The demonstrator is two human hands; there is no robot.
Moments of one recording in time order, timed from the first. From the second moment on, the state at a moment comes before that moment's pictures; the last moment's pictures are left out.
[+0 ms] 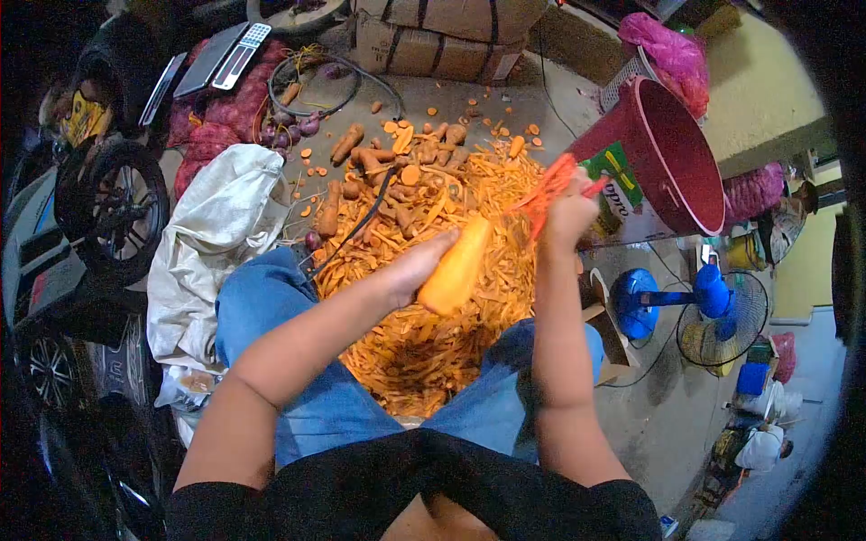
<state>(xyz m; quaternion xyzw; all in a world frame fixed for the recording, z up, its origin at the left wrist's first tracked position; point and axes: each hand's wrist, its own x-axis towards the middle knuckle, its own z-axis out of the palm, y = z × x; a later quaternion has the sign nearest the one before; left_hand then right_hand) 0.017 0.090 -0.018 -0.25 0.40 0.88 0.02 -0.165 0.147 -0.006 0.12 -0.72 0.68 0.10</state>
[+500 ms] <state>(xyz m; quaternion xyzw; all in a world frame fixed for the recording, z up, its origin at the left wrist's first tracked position) 0.020 0.090 -0.010 -0.26 0.47 0.84 0.05 -0.192 0.156 -0.018 0.12 -0.66 0.74 0.05</state>
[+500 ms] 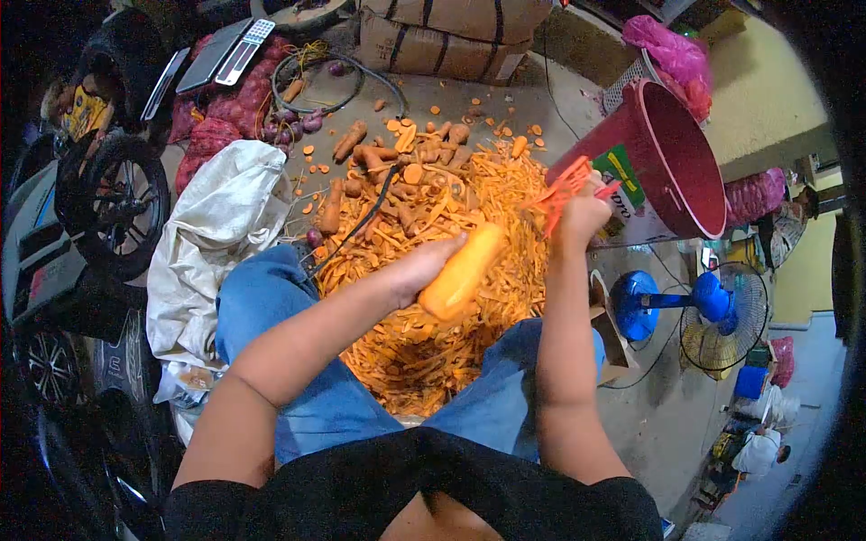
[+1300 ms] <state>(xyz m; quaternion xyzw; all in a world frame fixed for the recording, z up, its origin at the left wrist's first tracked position) 0.036 0.085 -0.011 -0.22 0.37 0.90 0.09 -0.202 0.158 -0.027 0.03 -0.73 0.68 0.03</state>
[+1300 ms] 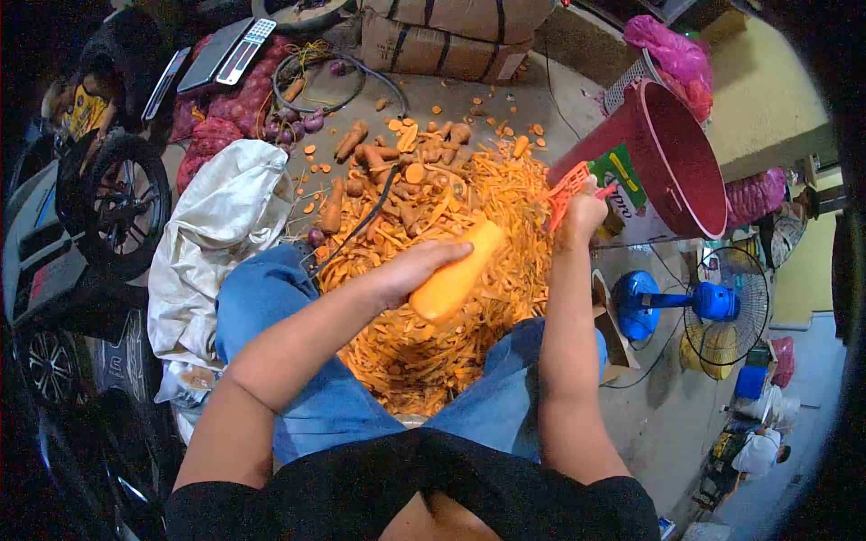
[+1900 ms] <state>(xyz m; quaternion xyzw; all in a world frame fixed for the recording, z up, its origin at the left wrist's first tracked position) 0.031 0.057 0.007 -0.28 0.87 0.38 -0.13 -0.093 0.181 -0.008 0.37 -0.79 0.38 -0.32</state>
